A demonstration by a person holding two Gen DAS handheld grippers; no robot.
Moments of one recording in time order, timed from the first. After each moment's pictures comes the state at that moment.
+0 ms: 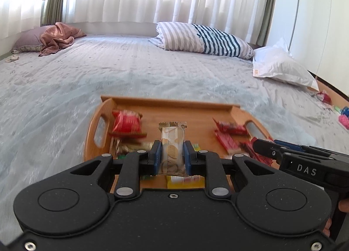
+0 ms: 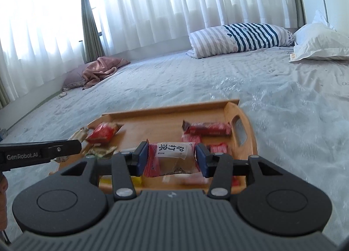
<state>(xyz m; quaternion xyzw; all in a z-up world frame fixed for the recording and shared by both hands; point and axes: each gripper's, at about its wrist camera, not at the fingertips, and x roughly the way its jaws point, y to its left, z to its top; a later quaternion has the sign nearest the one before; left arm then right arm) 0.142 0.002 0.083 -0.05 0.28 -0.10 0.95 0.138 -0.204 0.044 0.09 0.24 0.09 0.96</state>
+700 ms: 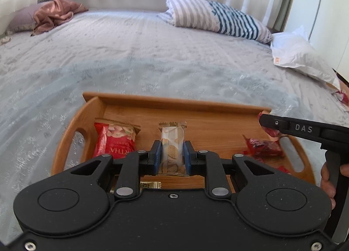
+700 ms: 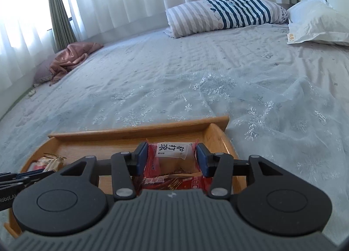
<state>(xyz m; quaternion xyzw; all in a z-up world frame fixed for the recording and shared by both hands) 0.281 -0.010 0.042 -0.06 0.35 -0.07 0.93 0.299 -0.225 0.021 0.09 0.32 0.05 0.94</state>
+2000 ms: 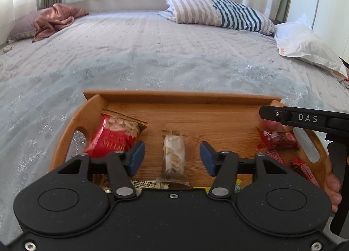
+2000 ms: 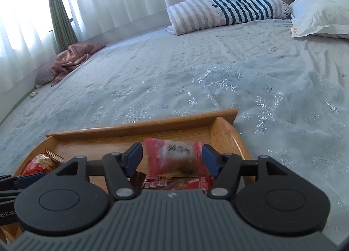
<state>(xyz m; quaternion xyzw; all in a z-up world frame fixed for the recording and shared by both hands) 0.282 -0.018 0.030 -0.03 0.35 -0.06 0.94 0.298 -0.226 0.011 0.11 0.31 0.06 0.94</state>
